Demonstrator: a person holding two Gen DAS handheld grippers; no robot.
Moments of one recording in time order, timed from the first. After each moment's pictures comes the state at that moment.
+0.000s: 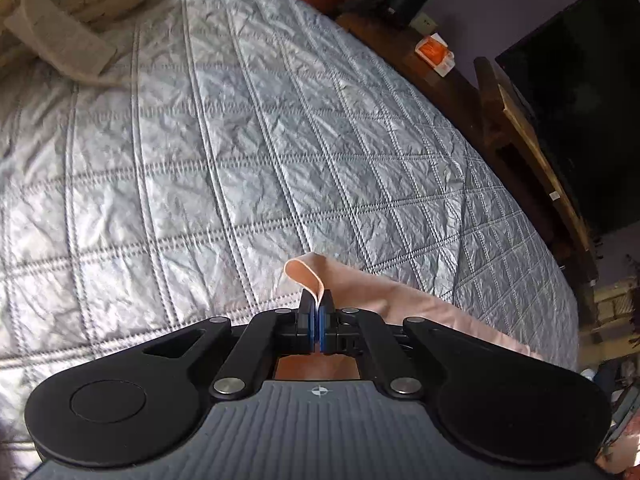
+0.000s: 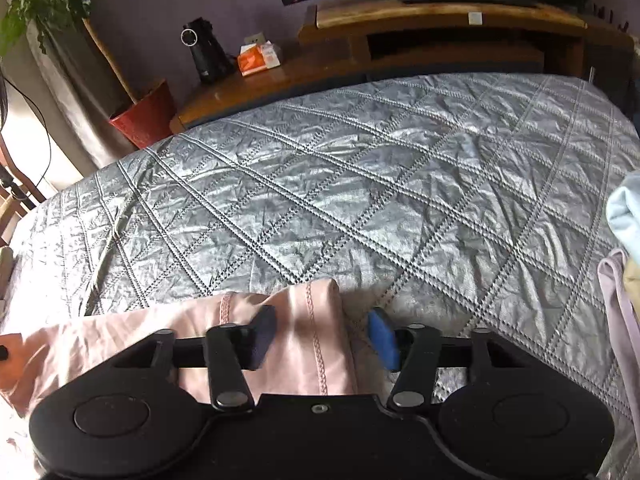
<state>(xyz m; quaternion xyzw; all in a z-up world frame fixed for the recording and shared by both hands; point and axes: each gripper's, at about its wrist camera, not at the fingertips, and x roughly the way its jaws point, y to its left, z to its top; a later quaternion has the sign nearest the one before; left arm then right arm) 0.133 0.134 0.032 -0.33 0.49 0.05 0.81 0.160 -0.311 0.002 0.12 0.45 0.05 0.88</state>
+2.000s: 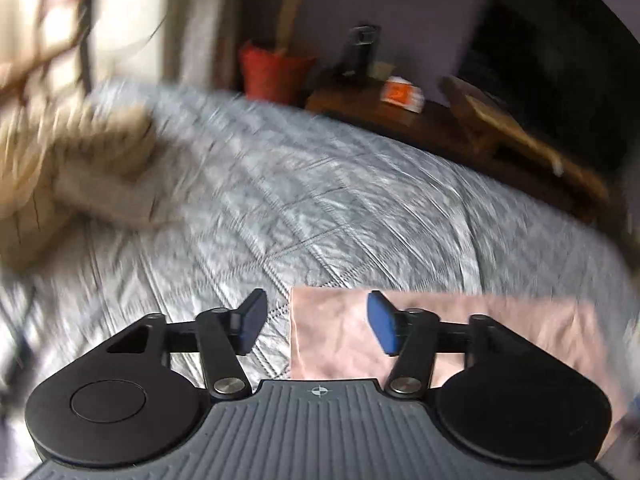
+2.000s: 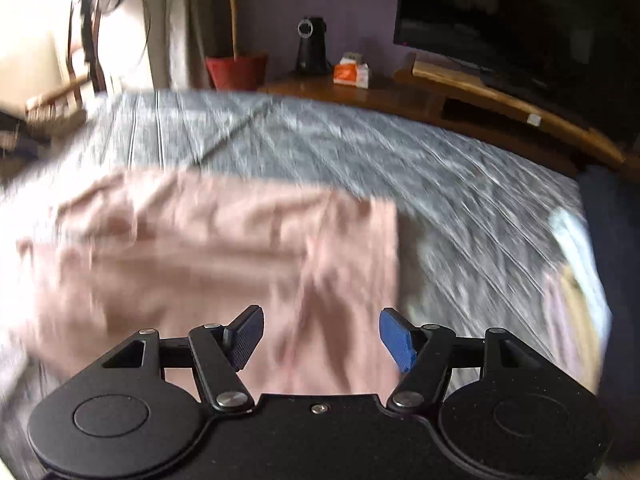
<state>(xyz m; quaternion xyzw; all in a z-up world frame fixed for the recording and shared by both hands) 0.063 0.115 0.097 -0.08 0.39 0.05 0.92 0.001 -0.269 0.038 -0.11 0.40 0.13 0.90</state>
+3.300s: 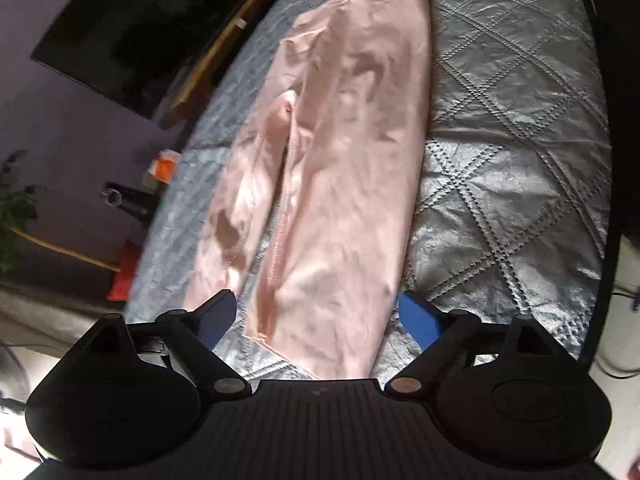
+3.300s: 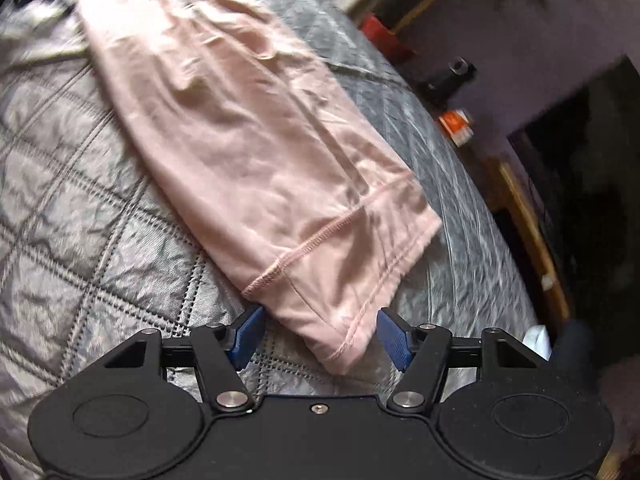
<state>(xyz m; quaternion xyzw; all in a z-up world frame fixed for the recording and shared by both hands) -0.111 -0.013 0.007 0.50 0.31 -0.21 0.78 -0.055 -0.248 -0.005 -0.42 0.33 0.22 0.81</state>
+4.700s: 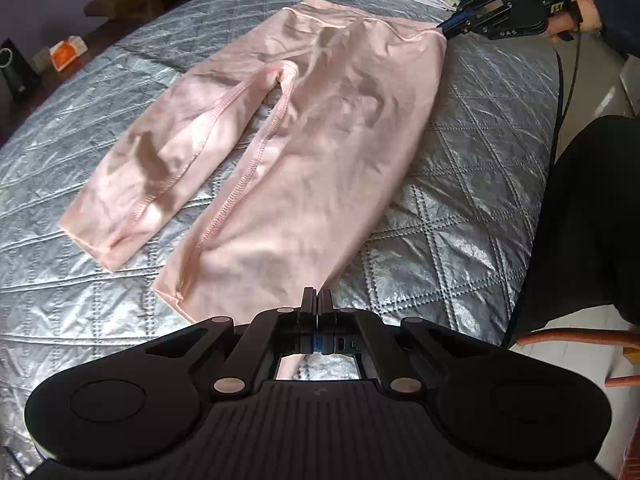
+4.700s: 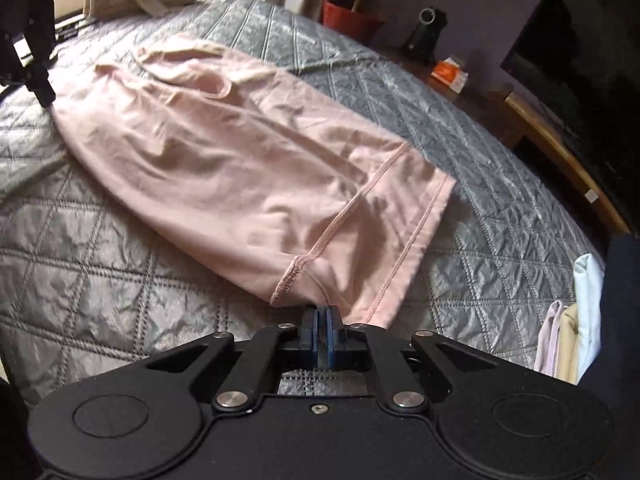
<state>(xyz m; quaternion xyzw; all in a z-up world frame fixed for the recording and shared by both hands) -0.040 0.050 0.041 0.24 0.48 -0.36 0.76 -0.038 -0.264 0.020 -0.27 0.40 0.24 0.85</state>
